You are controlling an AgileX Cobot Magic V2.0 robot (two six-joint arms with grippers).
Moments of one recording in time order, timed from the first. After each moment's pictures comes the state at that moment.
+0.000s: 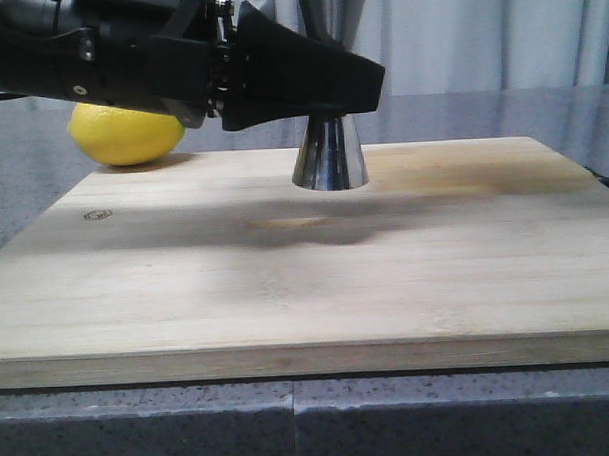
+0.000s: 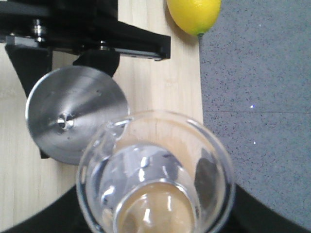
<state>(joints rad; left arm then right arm) -0.49 1.72 -0.95 -1.73 1.15 2.19 0.46 1.40 -1.45 0.28 1.02 -1.23</state>
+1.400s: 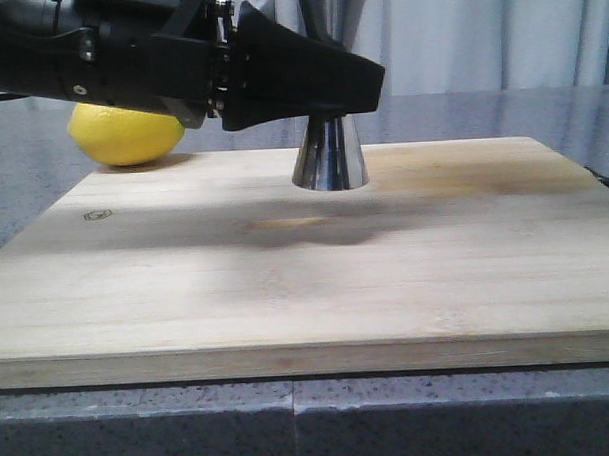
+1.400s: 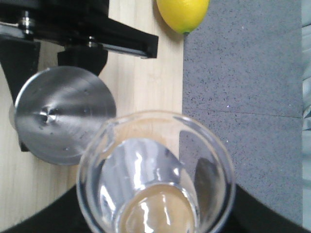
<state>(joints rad) -0.49 1.72 -0.95 -1.73 1.15 2.18 0.53 1.40 -1.49 0.15 1.01 -1.20</state>
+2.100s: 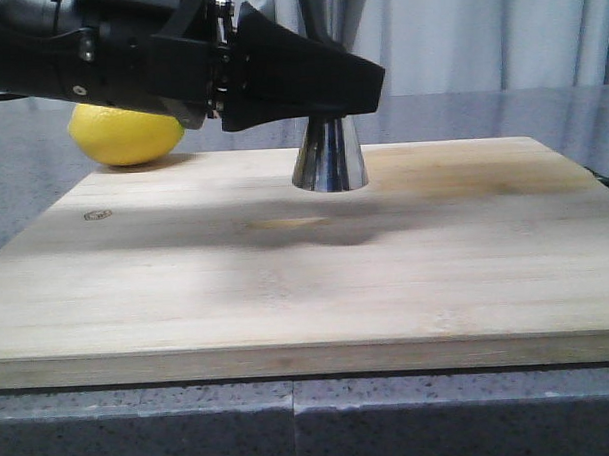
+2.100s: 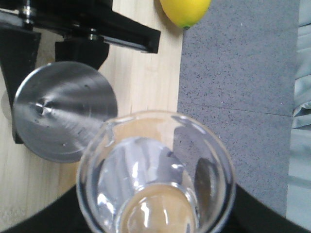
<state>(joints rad) -0.49 1.72 -0.95 -1.73 1.15 2.18 0.57 1.40 -1.49 0.06 1.00 -1.18</state>
